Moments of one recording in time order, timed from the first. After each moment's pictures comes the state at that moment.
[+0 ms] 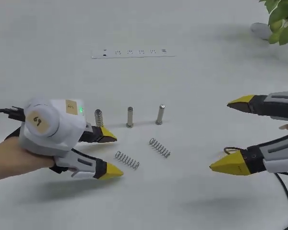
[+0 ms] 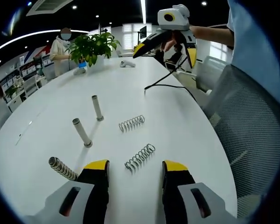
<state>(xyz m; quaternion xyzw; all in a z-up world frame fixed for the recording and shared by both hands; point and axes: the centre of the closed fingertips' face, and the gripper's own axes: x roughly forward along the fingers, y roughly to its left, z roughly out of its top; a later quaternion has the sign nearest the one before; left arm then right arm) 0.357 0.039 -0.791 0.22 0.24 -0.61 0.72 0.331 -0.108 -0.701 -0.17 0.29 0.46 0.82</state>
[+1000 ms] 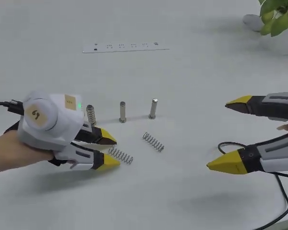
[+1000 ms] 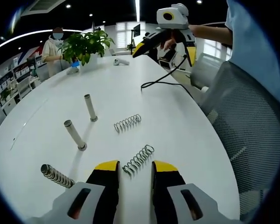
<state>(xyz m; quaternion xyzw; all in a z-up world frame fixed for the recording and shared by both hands) 0.352 0.029 -0.796 0.23 0.24 -0.63 0.70 0.322 -0.117 -0.705 -0.15 0.30 0.44 0.83</state>
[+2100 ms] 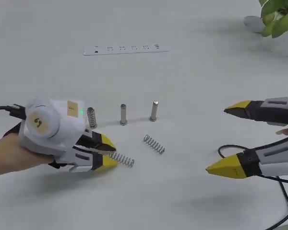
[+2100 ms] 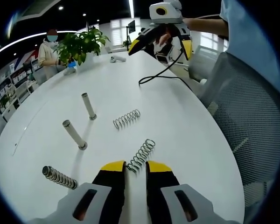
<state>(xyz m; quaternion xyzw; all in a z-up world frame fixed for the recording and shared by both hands) 0.356 0.035 -0.802 0.26 0.23 -0.64 0.69 0.321 -0.116 -0.709 -0.14 0.31 0.44 0.83</state>
